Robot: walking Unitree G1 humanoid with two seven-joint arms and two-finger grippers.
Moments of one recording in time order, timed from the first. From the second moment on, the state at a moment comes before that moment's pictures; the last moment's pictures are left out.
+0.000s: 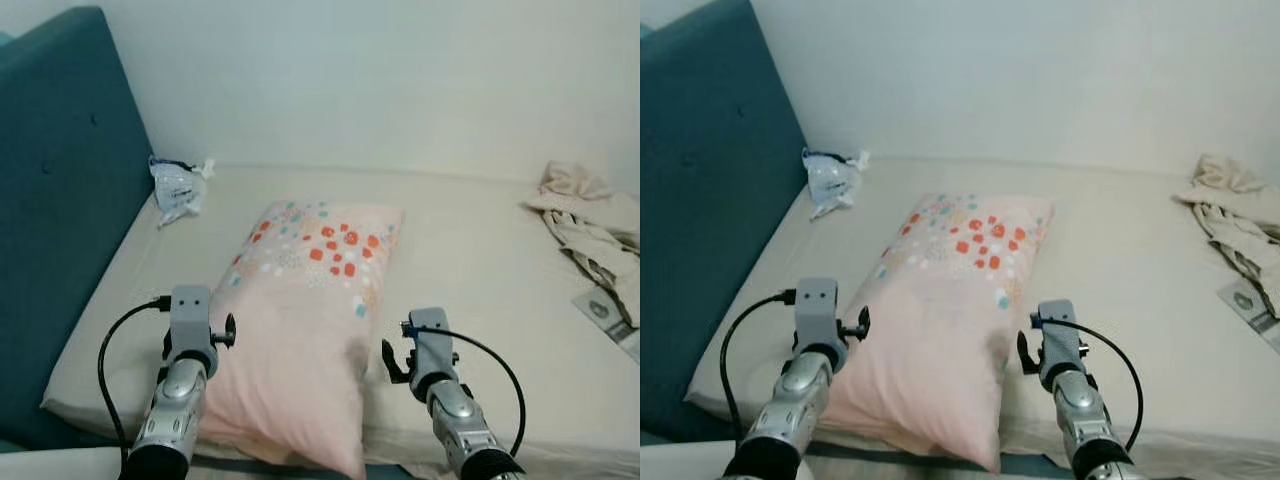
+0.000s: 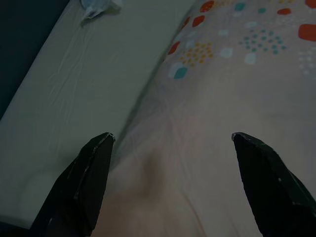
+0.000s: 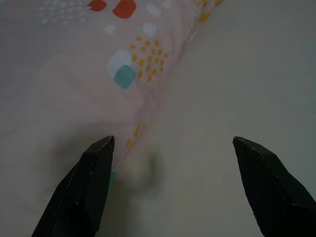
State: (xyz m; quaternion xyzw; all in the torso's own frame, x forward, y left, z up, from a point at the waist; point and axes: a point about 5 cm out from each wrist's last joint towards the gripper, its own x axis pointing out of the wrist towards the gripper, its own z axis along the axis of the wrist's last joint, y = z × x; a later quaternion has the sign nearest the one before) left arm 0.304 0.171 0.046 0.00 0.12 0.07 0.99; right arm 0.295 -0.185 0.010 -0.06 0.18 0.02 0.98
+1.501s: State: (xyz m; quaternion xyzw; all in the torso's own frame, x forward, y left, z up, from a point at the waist) left arm 0.305 0.159 0.047 0.01 0.11 0.02 0.99; right arm 0.291 -0.188 0.006 -0.06 0.19 0.01 0.98
